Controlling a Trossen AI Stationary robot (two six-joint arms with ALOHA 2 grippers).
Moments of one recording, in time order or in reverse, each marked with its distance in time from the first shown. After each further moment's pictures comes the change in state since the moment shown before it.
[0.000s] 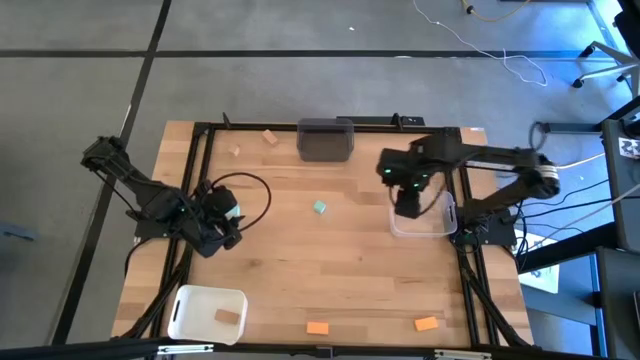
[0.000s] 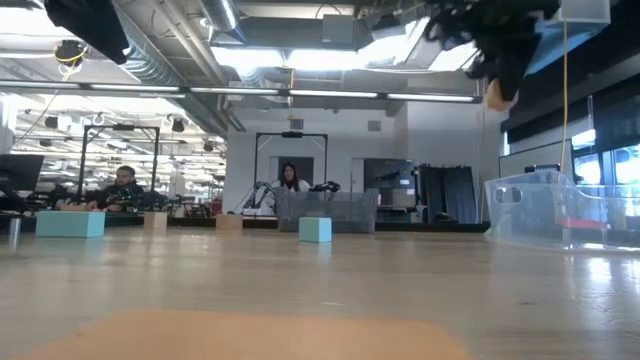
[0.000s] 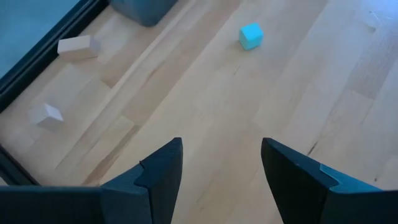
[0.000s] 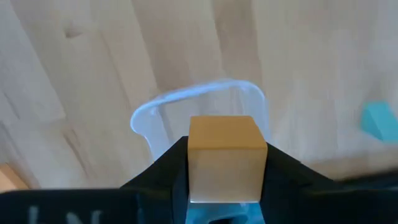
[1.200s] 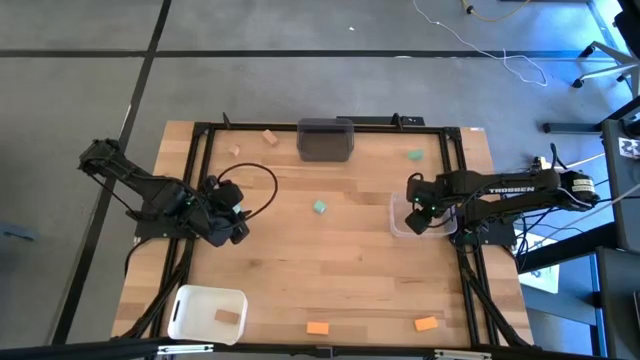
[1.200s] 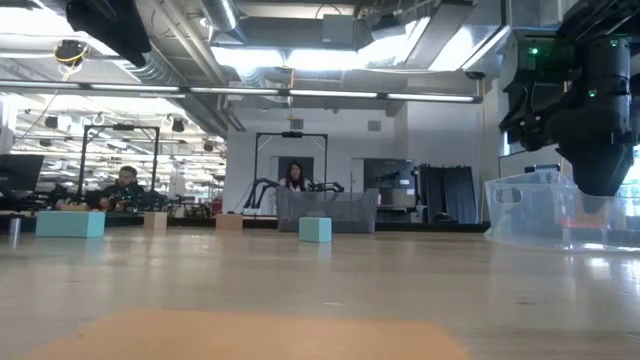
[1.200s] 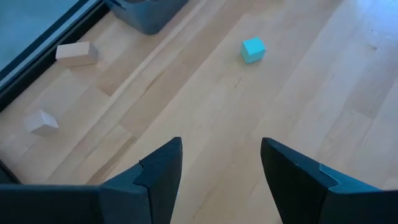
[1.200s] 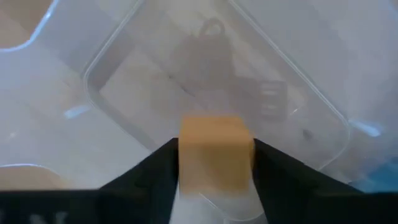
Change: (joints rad) left arm 0.105 0.000 0.000 0.095 0.021 0.105; right arm 0.001 -0.384 -0.814 0.474 -0.045 0.571
